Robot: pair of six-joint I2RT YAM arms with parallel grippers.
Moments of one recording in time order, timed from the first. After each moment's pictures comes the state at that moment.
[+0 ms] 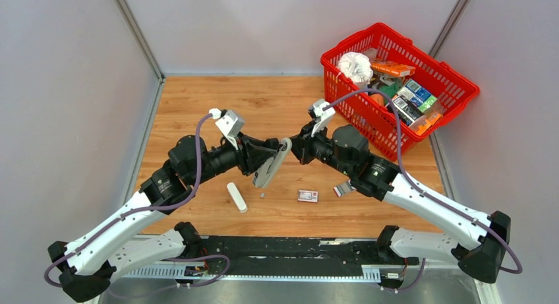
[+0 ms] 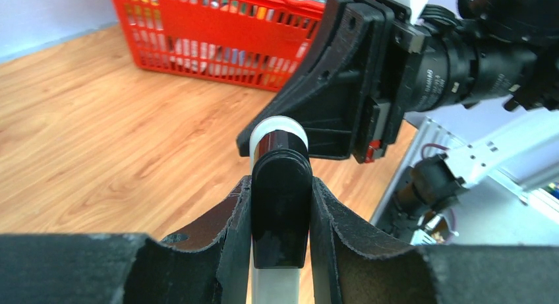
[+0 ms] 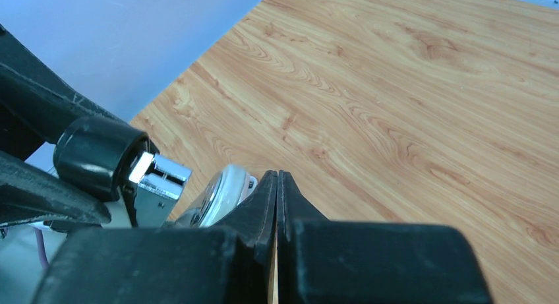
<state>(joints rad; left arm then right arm) -0.87 0.80 0.96 -0.21 0.09 -0.27 0.93 1.09 1.00 -0.08 0.05 0.33</state>
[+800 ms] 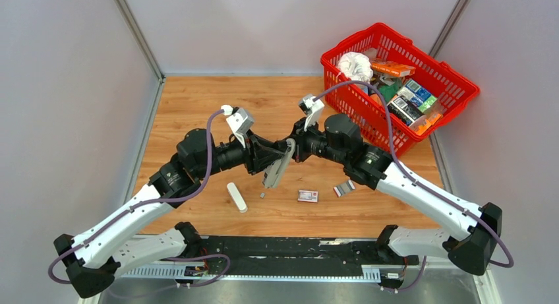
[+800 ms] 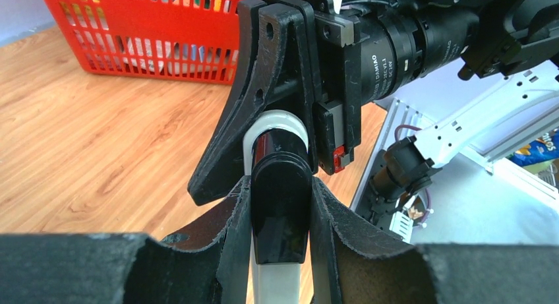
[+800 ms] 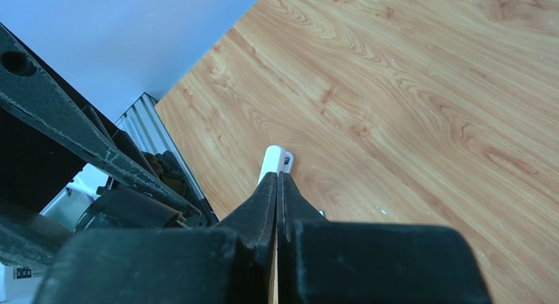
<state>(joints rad) -0.86 0.88 0.96 -0.14 0.28 -0.28 0.90 1.17 1.10 -0.16 -0.14 0.41</state>
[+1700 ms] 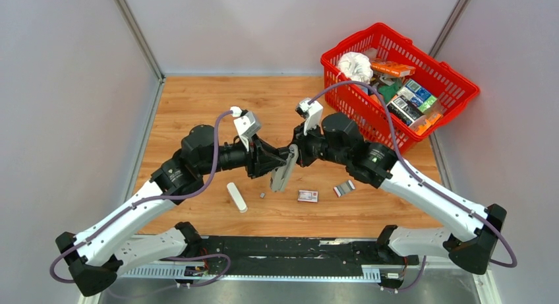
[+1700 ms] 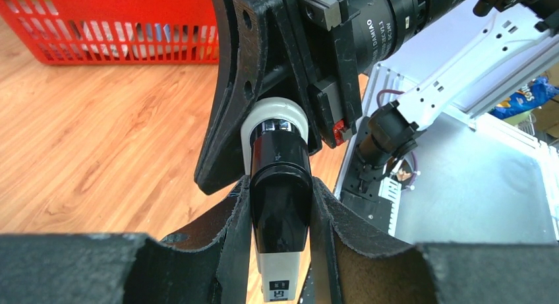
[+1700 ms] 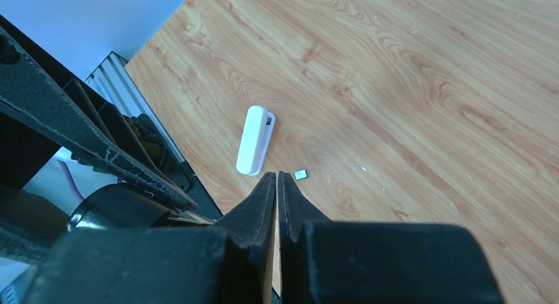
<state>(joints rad) -0.83 0.93 0.99 -0.21 0.42 -0.23 0.92 1.19 1.21 -0.42 -0.13 0.35</state>
